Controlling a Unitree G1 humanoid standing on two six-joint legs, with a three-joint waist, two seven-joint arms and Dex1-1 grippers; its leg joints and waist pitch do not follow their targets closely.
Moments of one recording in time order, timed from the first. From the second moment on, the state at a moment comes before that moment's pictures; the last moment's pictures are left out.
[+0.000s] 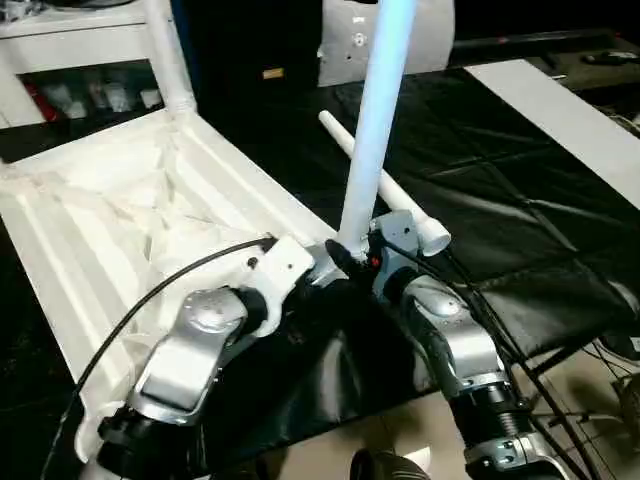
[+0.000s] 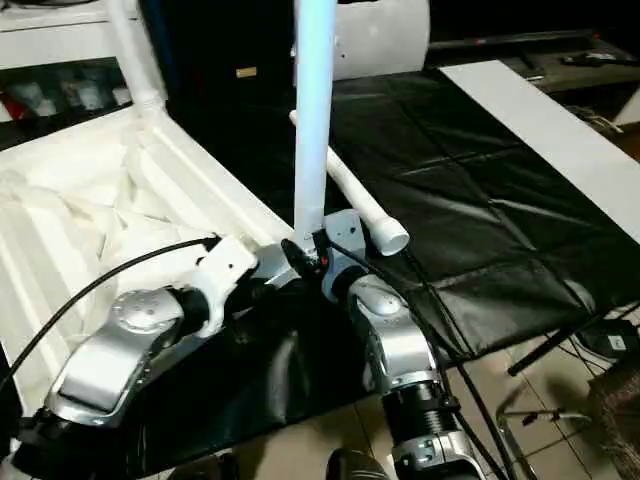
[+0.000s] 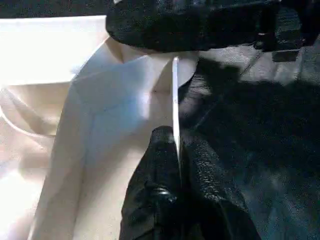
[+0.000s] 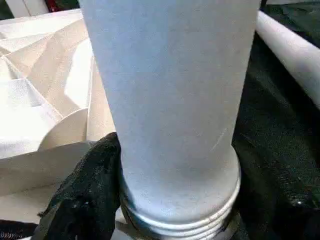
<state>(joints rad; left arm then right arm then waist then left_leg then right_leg) -0.29 0.23 -0.28 -0.15 0.10 0.73 -0.65 -0.40 0.03 0.09 0.34 0.06 0.23 0.36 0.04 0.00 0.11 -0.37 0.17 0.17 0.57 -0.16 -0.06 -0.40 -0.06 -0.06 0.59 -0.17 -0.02</state>
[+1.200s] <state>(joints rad) -0.38 0.66 -0.36 0.10 -0.05 0.17 -1.34 -0.36 -0.40 0.27 0.26 0.20 0.07 1.24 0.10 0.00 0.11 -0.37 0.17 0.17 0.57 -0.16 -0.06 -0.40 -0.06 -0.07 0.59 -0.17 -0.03</state>
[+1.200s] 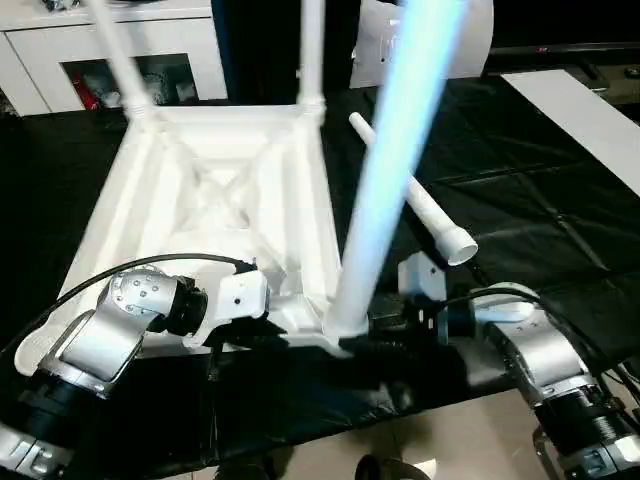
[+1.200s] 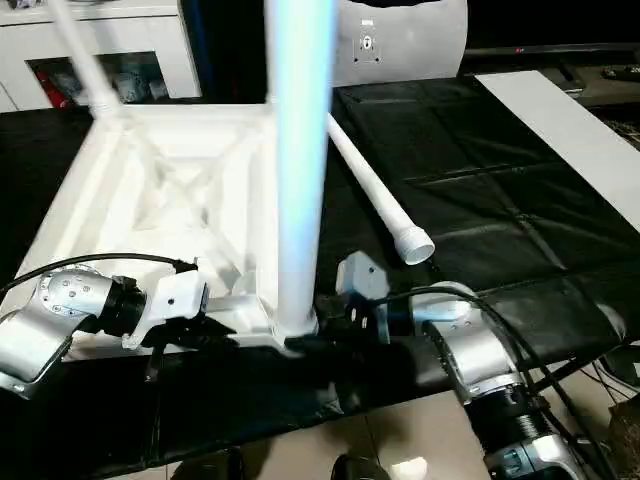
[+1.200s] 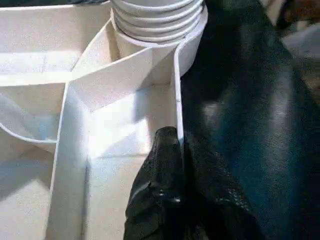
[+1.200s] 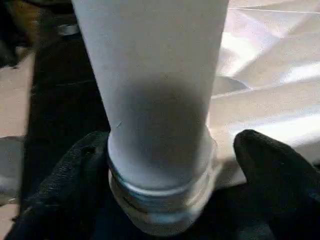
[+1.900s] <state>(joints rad) -0.39 0.66 -0.37 0.13 -0.05 0.12 -1.37 -0.37 -0.39 0.29 0.27 0.20 0.06 1.31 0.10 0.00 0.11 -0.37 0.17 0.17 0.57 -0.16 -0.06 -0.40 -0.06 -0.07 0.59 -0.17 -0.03</state>
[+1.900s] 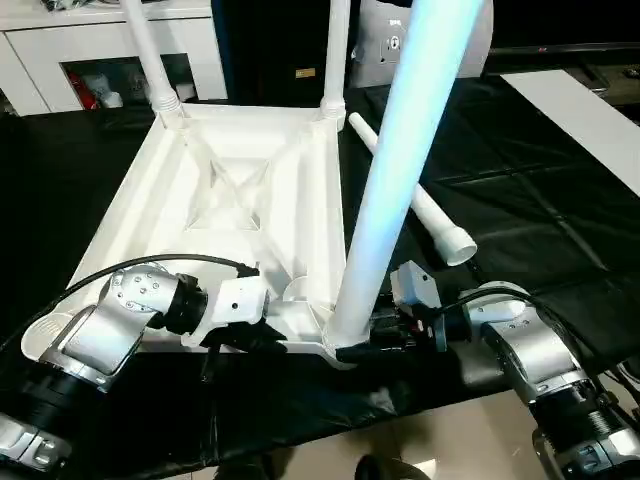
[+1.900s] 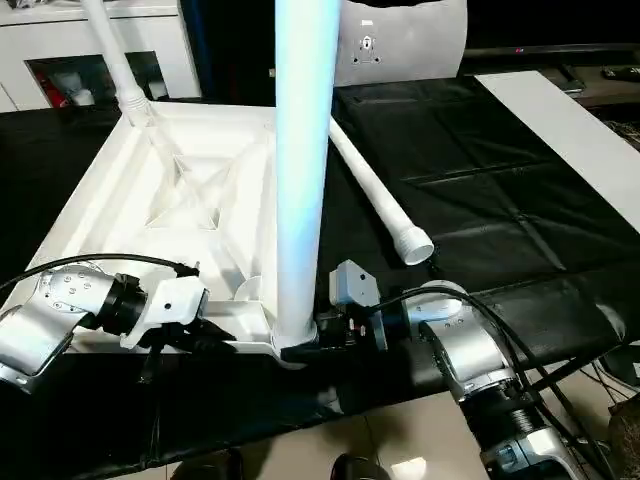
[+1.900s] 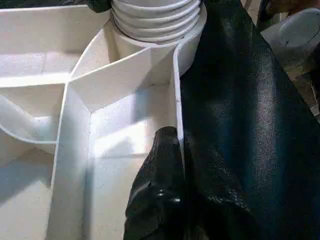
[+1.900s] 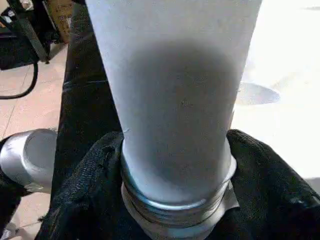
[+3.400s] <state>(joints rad) -0.33 0.33 -0.29 -0.05 0.07 0.54 -0.76 -0.24 -0.06 0.09 0.21 0.11 0.05 0.52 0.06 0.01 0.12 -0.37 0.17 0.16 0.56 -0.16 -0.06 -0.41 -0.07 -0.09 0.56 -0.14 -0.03</state>
